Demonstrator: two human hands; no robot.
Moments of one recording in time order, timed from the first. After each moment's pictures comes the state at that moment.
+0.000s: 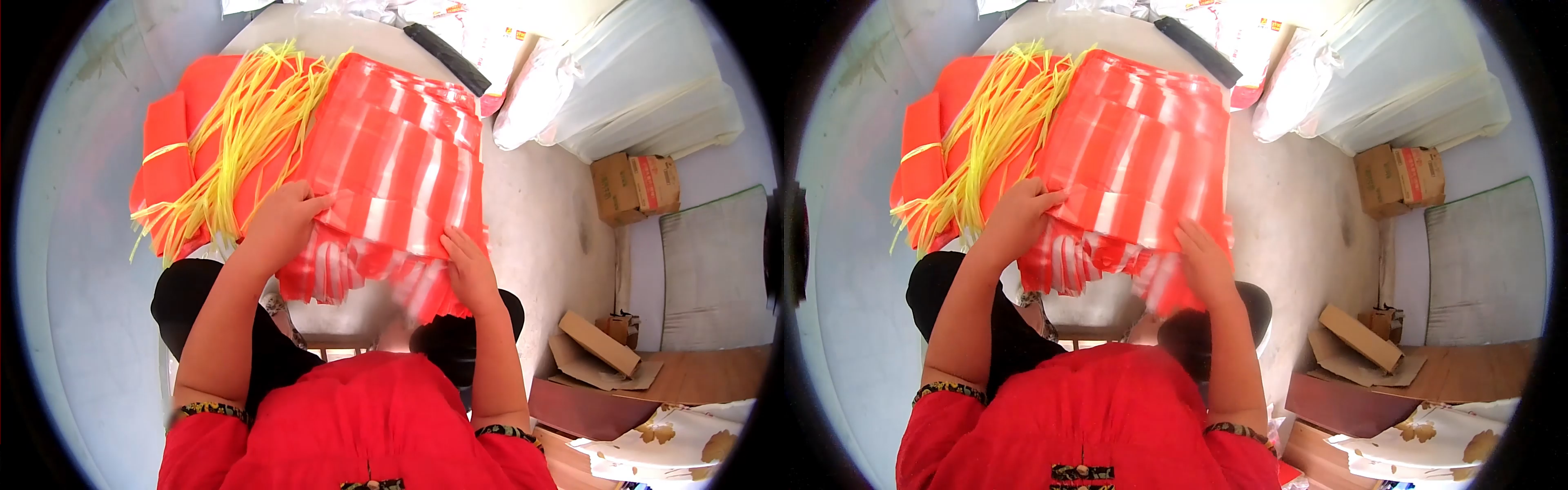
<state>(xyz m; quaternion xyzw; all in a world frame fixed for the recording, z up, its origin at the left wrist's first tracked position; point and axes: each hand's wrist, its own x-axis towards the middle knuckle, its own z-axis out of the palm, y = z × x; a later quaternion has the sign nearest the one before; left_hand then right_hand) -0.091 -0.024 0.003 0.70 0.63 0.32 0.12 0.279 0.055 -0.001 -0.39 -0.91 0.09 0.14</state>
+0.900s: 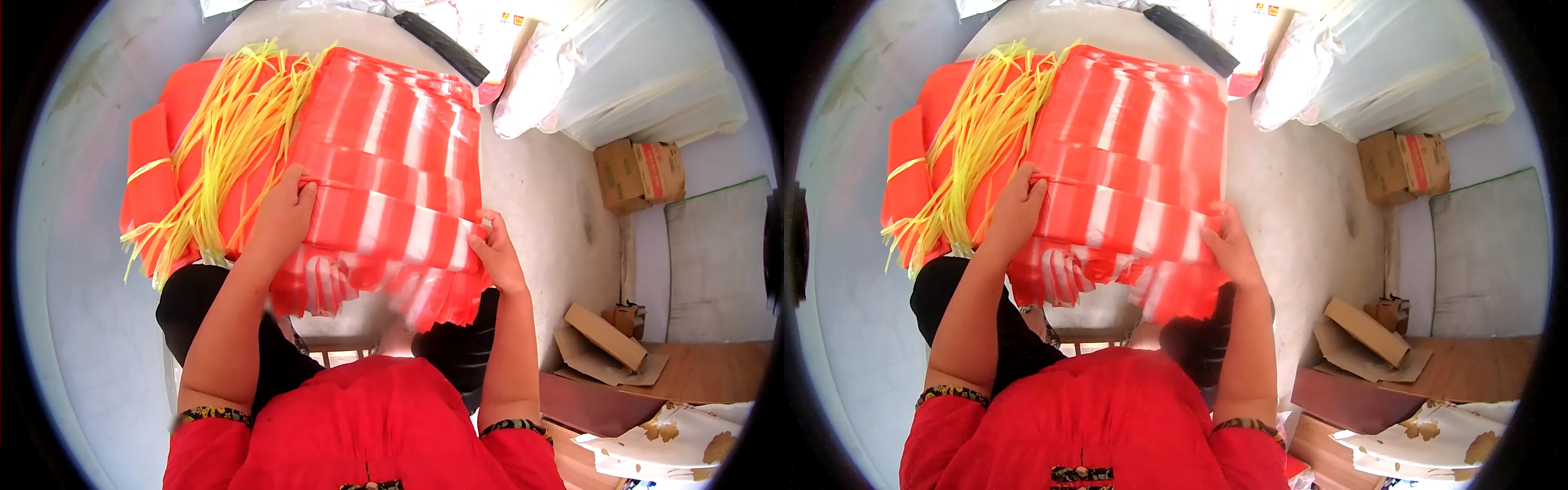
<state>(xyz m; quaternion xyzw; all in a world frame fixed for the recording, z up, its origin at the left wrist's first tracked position) -0.071 0.023 -0.006 0.49 0.68 0.47 0.27 0.301 0.112 0.005 -0.50 -0.59 0.56 0.30</state>
